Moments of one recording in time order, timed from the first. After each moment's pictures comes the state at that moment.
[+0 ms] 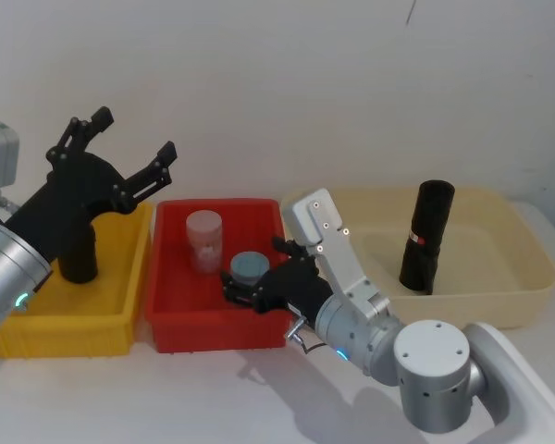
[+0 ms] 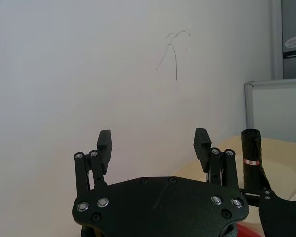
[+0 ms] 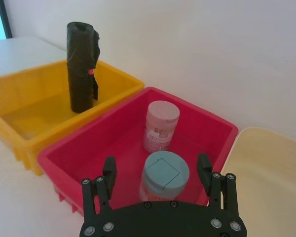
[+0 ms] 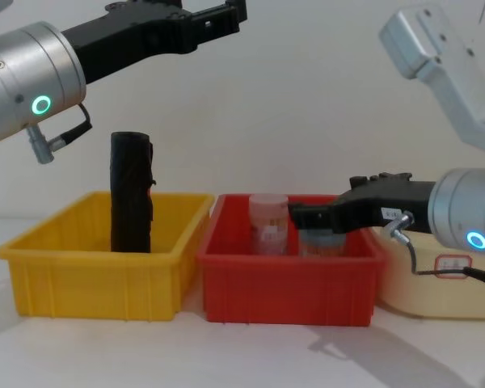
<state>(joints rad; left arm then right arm) -0.45 0.30 0.35 -1.50 -0.40 -0.18 -0.45 0.31 0.16 -0.35 -1.53 0.00 0.30 0.27</state>
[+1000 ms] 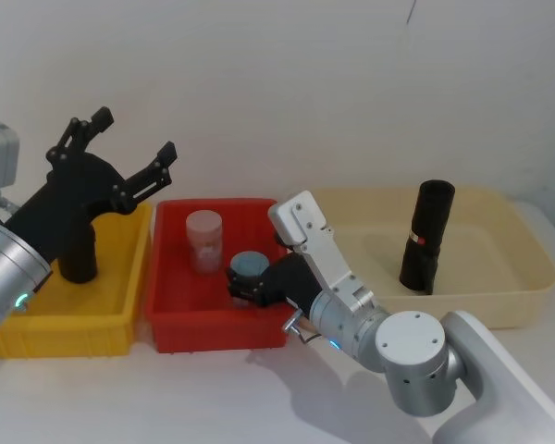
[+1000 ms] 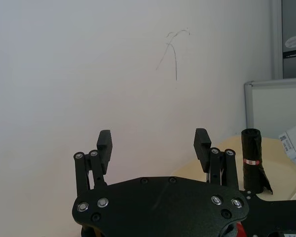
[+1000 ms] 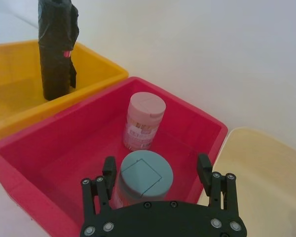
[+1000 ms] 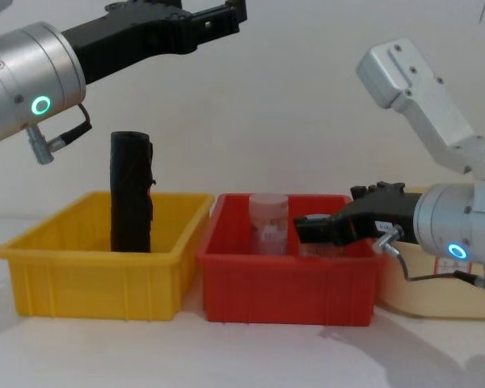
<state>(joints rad) -0.45 0.30 0.35 -1.50 -0.40 -0.18 -0.45 0.40 0.14 -0.37 -1.37 -0.08 0.24 0.25</state>
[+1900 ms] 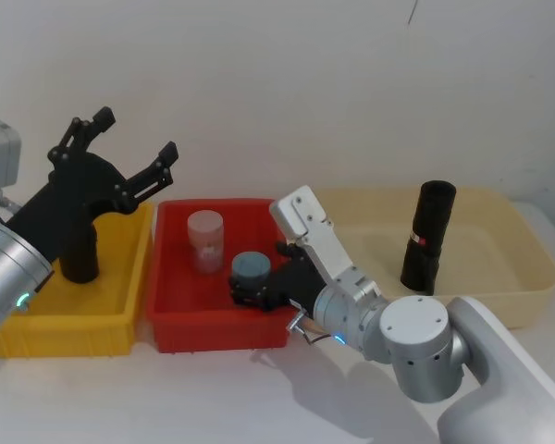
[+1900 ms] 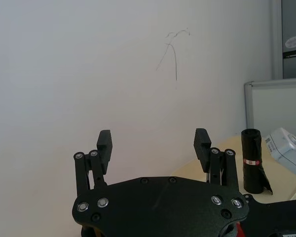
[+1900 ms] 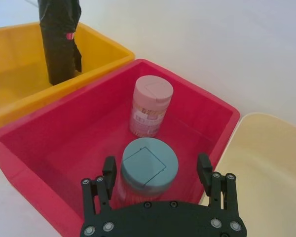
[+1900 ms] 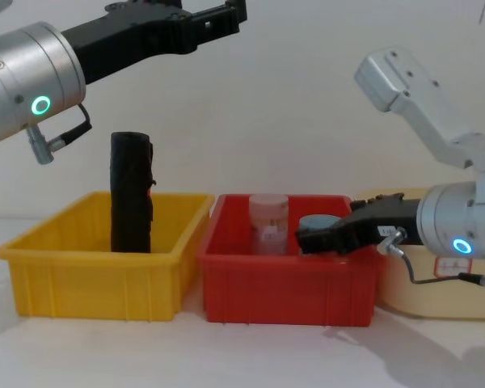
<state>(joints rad) -0.45 0.30 0.35 -1.50 -0.40 -0.18 -0.45 0.43 0.15 -0.37 -1.36 -0.05 0.34 0.31</state>
